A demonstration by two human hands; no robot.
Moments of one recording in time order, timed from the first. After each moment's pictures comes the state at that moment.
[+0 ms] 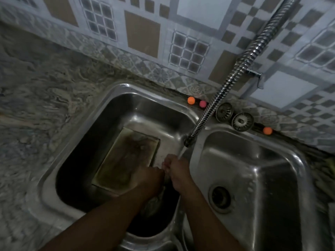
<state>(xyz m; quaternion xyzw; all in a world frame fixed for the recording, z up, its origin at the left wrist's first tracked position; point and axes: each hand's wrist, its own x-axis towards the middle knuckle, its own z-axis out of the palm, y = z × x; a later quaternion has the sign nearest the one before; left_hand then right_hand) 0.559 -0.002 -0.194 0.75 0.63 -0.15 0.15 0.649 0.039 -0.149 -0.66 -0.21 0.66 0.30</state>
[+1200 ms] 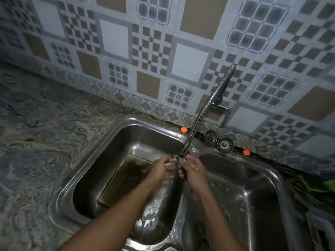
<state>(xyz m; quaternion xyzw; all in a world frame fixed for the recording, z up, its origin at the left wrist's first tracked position) 0.567 0.018 -0.074 0.29 0.54 0.46 0.65 0.688 0.016 -0.041 -0.57 -0.36 0.58 0.45</state>
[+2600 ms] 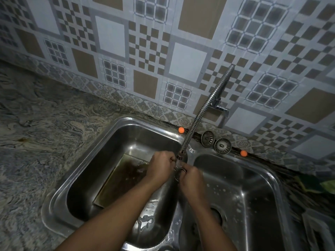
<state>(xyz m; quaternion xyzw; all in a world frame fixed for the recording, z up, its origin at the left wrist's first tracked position) 0.566 0.031 -0.053 0.64 0.66 0.33 0.23 0.699 0.013 -0.062 -0.67 -0.67 0.21 0.22</state>
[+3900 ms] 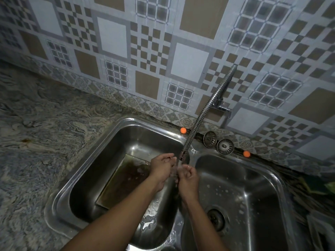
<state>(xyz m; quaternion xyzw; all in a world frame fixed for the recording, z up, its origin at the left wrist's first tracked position) 0.579 0.033 -0.065 0.20 0.59 0.52 0.58 0.672 0.010 -0.086 -0.60 -0.36 0.51 0.50</state>
